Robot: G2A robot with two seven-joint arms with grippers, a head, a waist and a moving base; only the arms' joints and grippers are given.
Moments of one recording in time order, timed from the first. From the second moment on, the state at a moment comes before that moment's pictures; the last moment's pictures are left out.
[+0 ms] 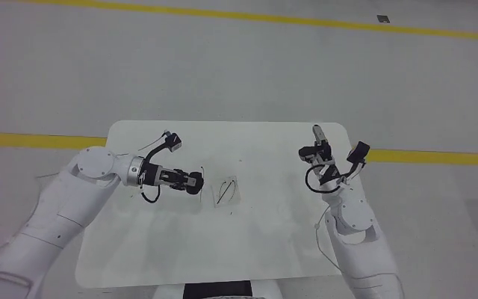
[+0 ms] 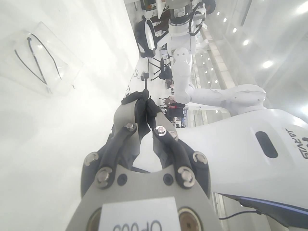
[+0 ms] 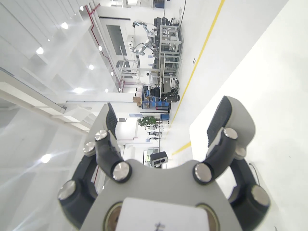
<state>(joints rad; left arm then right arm) 1.09 -1.02 -1.06 -1.34 -0.41 -0.34 -1.35 -1.61 -1.16 1.46 -1.83 0.23 0.04 0.11</state>
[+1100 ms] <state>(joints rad) 1.12 -1.03 -1.07 -1.27 -0.75 -0.34 -1.39 -1.46 -1.18 1.28 -1.71 0.26 0.07 0.34</state>
